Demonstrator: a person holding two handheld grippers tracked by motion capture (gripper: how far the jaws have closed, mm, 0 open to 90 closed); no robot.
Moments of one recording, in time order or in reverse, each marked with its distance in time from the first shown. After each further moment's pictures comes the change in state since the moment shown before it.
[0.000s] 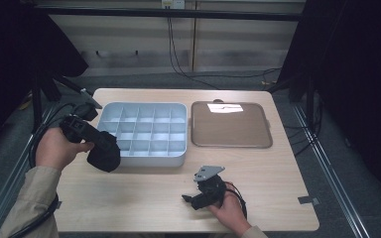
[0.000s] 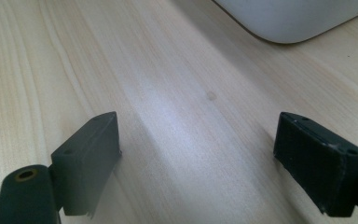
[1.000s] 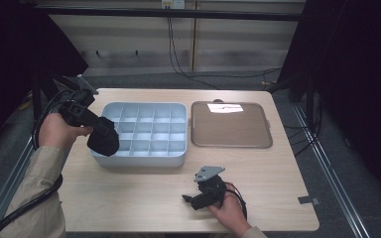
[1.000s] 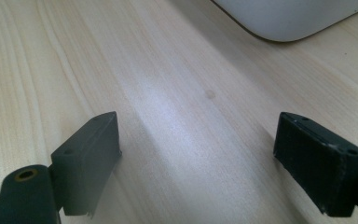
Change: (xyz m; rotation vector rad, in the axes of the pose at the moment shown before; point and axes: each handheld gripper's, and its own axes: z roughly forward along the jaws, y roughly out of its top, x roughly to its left) left arm 0.029 0.031 -0.002 -0.041 -0.005 -0.040; right arm 0.001 -0.001 -0.001 0.003 -0.006 0.005
